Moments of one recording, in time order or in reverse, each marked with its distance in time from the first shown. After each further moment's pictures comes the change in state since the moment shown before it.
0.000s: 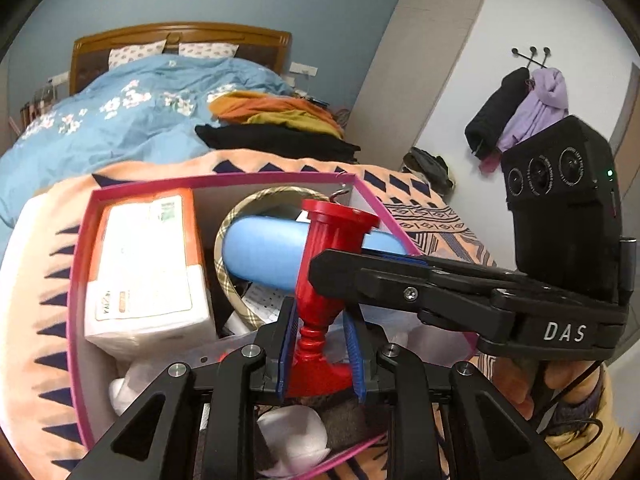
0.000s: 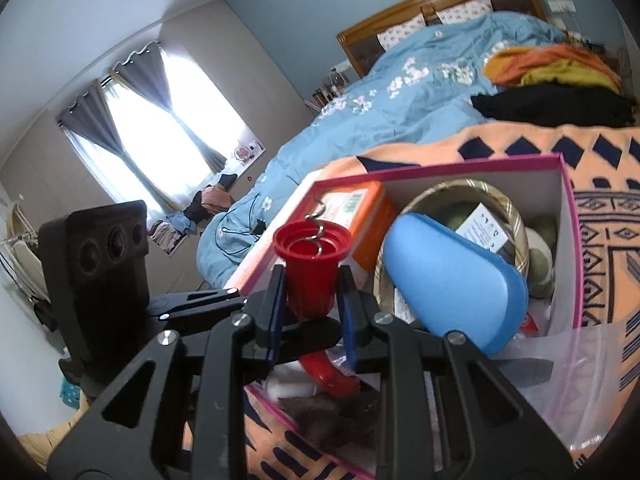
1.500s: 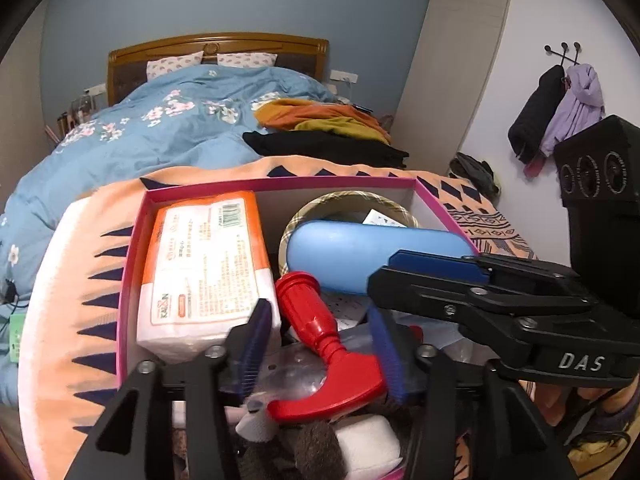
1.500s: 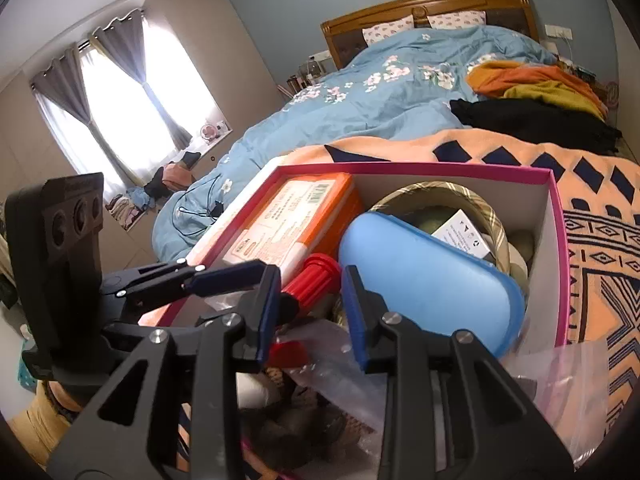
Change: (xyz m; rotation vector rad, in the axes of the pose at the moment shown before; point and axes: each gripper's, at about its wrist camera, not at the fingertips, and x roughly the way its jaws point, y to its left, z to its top) left arm -0.010 0.015 -0.013 -0.001 -0.039 0.180; right arm 0.014 0.008 -0.002 -0.131 0.037 -0.176
